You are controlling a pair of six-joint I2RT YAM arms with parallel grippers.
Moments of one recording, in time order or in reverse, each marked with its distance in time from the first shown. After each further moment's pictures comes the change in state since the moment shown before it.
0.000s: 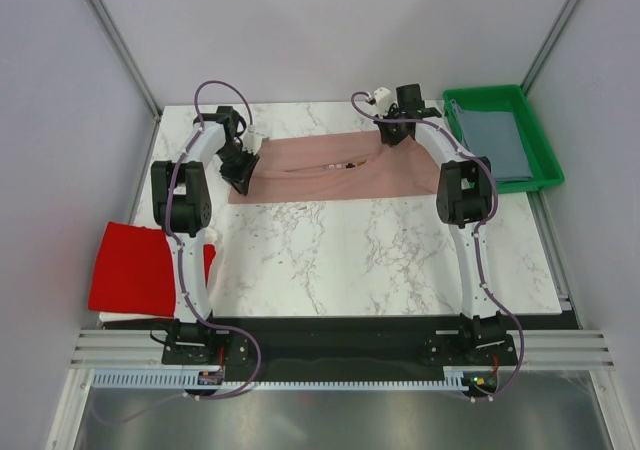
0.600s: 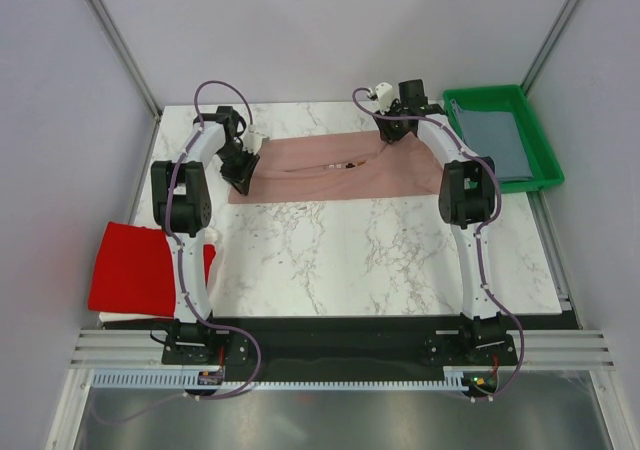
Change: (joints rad) left arm 0.000 0.000 0.000 0.000 0.015 0.000; right arm -0.005 -0.037 0.000 -0.006 0.004 -0.019
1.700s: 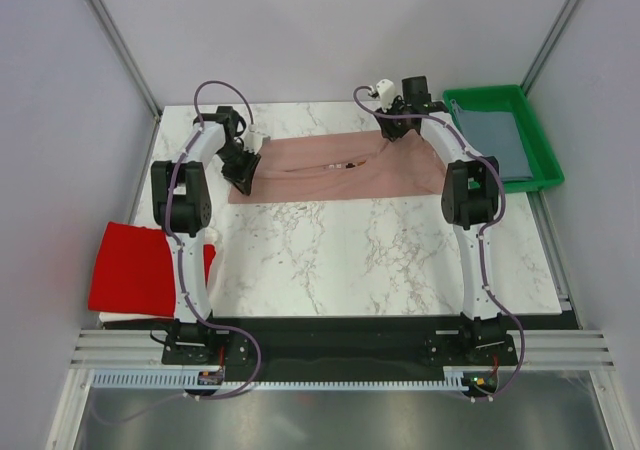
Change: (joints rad) left arm 0.000 -0.002 0.000 0.000 0.037 0.000; right arm -0.008 -0.043 -0.029 0.002 -0.014 -0.057
